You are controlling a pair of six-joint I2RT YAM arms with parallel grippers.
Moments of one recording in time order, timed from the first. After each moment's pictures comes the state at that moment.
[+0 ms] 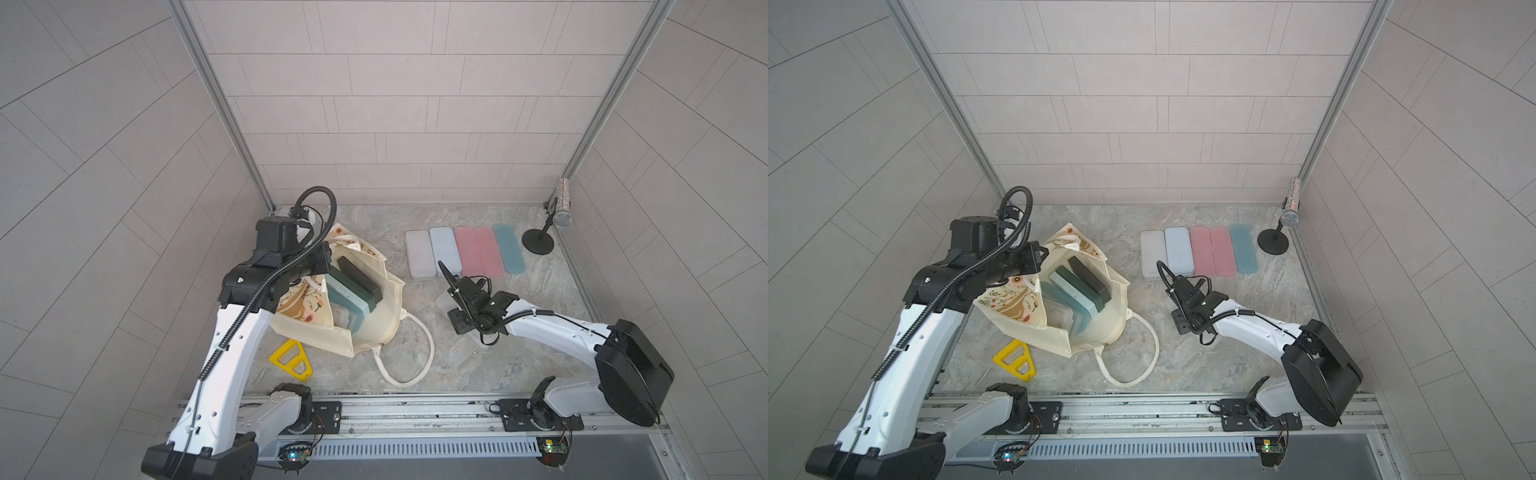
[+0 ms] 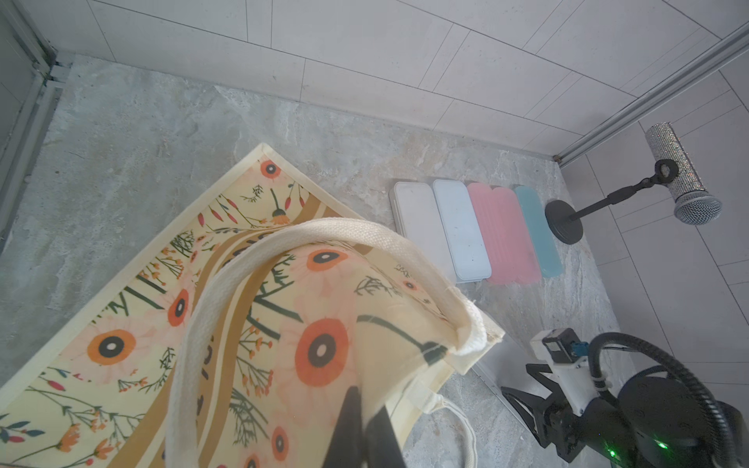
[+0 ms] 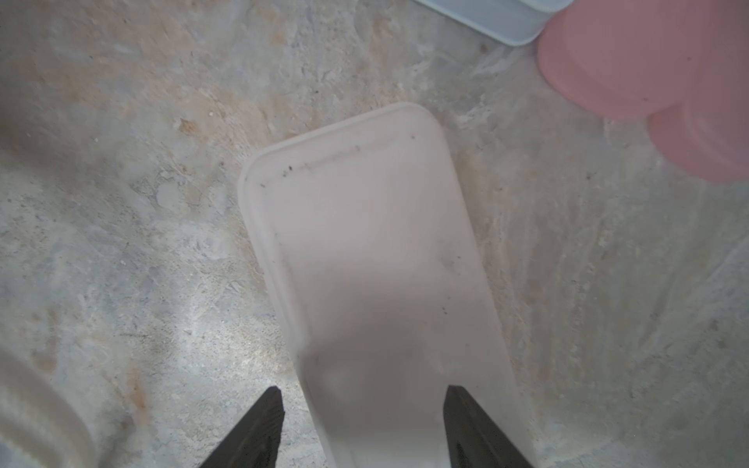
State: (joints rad) left arm -0.15 1.05 1.35 -0.95 0.21 -0.29; right arm 0.68 1.41 0.80 -0.58 0.22 0.27
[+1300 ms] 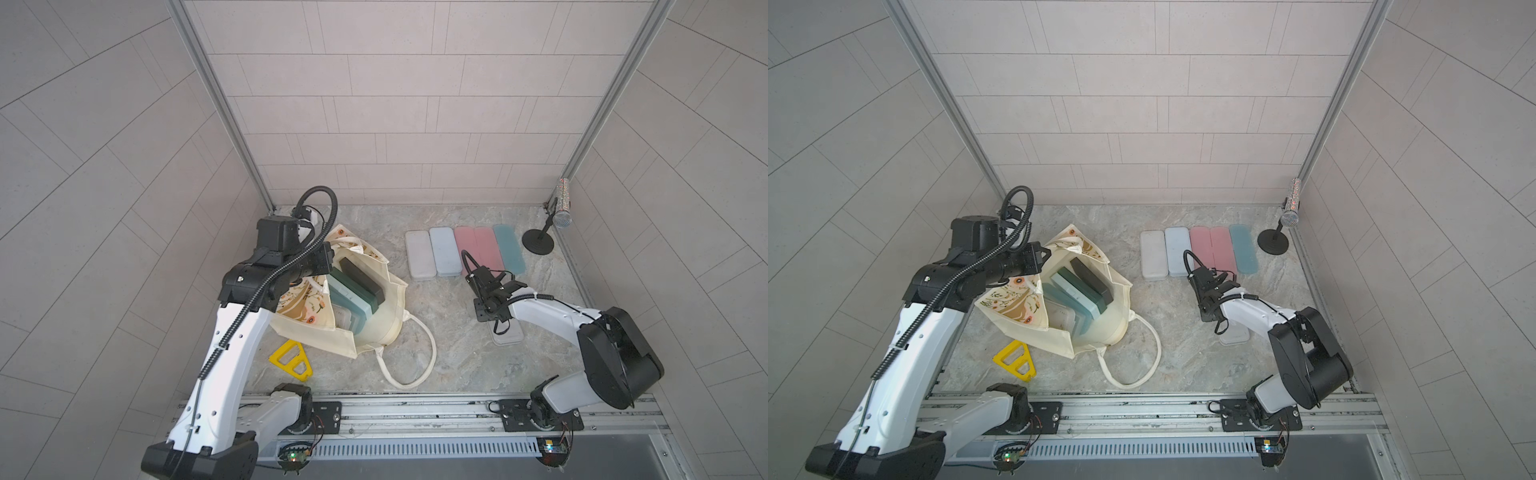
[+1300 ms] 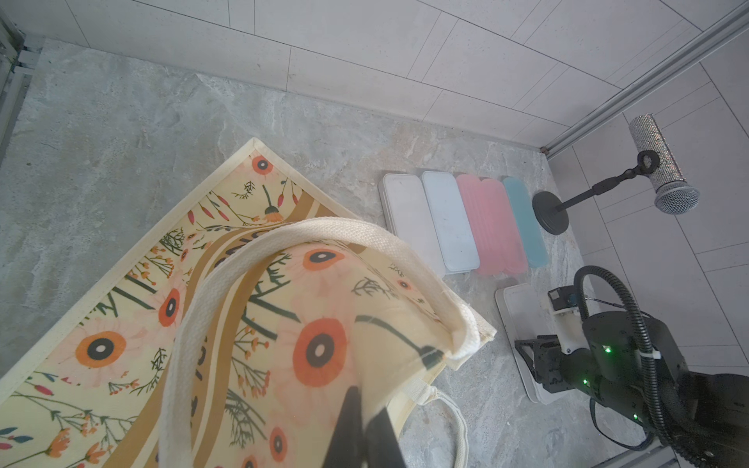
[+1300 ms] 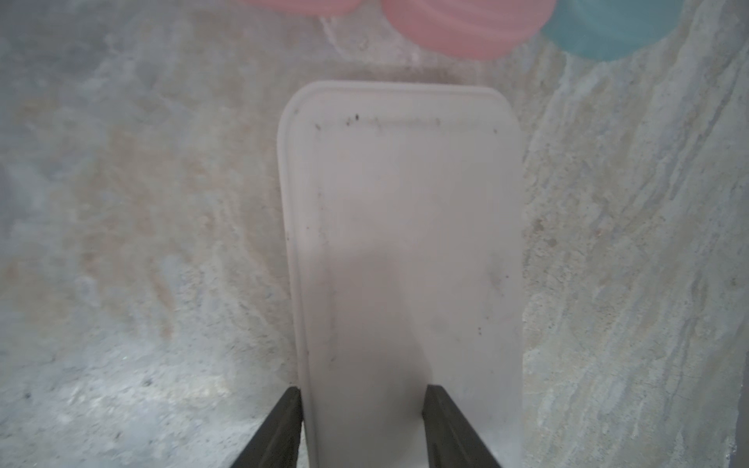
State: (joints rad) left arm -0.15 1.07 1.36 -0.96 0.25 -0.30; right arm 0.41 1.47 0.78 -0.62 0.38 0.38
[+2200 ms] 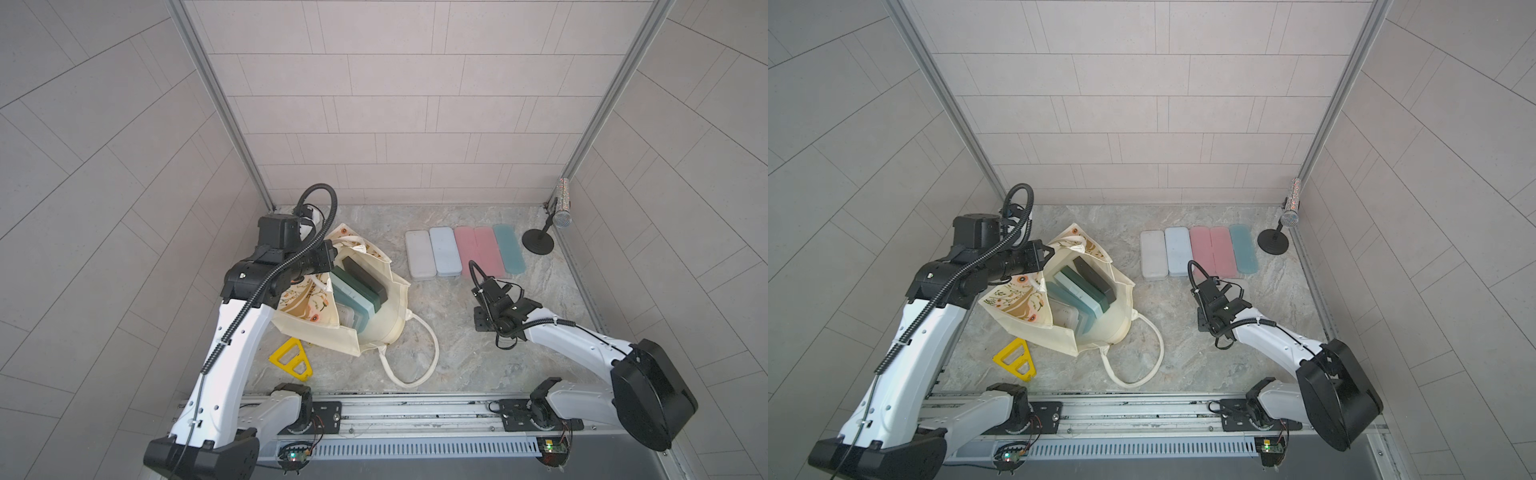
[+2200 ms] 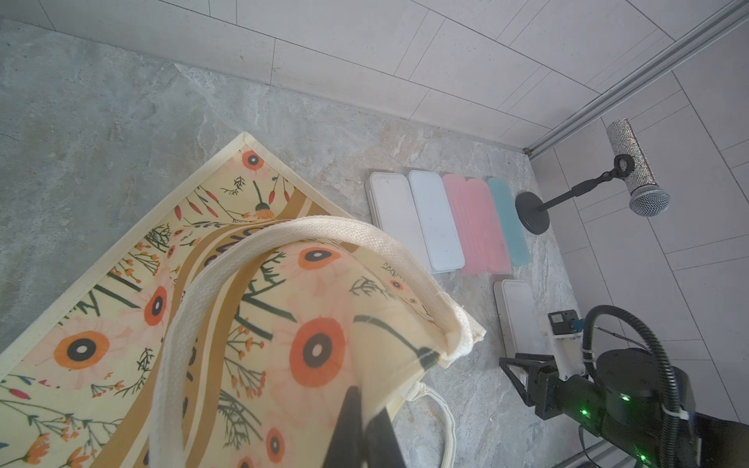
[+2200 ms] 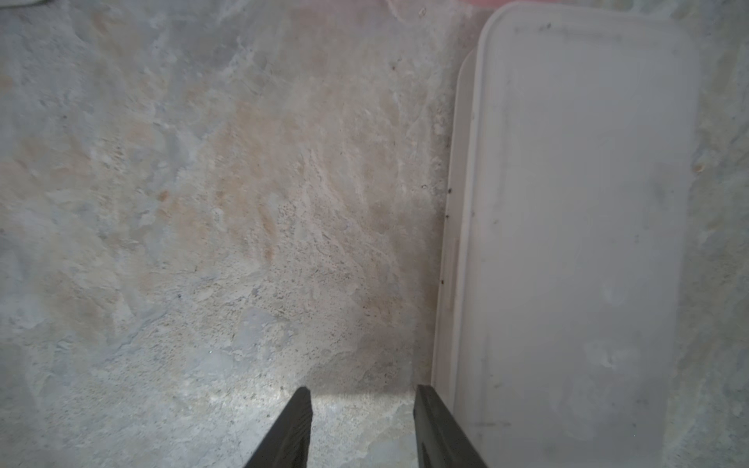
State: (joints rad) left arm -0.15 1.09 1.36 -0.94 0.30 -0.32; right arm 0.51 1.28 0.63 -0.55 0.27 0.51
